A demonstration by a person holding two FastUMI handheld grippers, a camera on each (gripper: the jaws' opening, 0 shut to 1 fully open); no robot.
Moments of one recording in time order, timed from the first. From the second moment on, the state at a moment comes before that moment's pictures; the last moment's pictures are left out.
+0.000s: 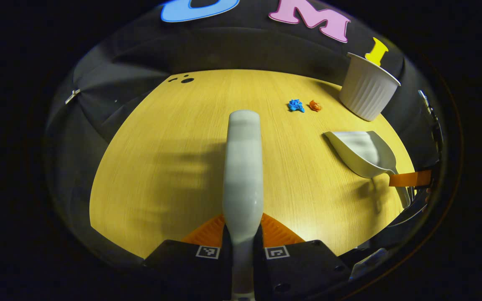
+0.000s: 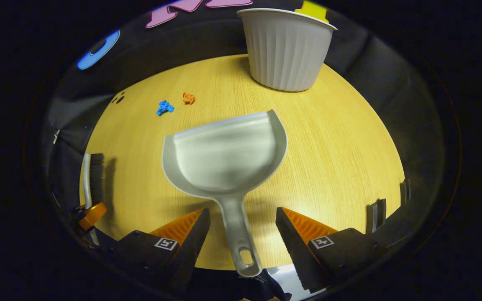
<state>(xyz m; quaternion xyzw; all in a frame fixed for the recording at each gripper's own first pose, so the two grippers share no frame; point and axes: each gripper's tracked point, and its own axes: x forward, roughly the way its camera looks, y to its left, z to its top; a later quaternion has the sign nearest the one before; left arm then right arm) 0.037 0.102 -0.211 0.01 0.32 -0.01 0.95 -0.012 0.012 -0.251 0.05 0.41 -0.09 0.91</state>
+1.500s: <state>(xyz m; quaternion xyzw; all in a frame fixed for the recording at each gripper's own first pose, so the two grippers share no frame) 0.226 0.043 -0.156 0.11 0.36 -0.06 0.92 0.000 0.003 -0.285 -0.03 0.49 0.08 0.87</state>
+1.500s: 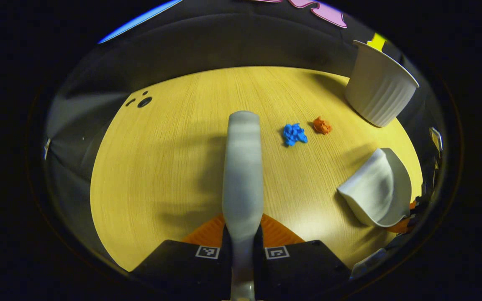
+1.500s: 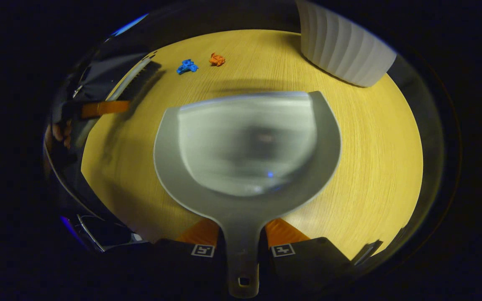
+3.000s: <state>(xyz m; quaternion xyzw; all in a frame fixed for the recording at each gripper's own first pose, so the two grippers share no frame) 0.155 -0.143 -0.206 0.27 0.48 -0.42 0.72 0.006 -0.027 -0.275 -0.11 0.49 0.14 0.85</state>
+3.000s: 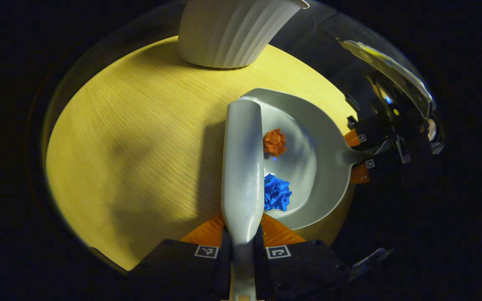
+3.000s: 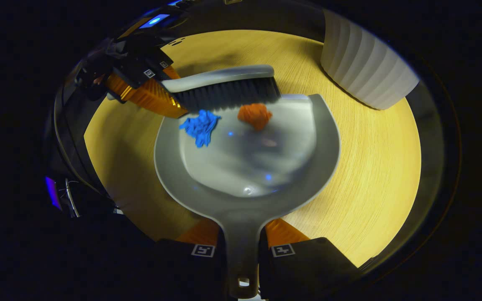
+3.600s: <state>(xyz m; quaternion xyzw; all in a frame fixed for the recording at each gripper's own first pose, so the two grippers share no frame) 0.132 -0.099 -0.178 0.15 0.39 -0.30 0.86 0.009 -0.024 -0.266 -0.08 0.45 0.12 0.88</state>
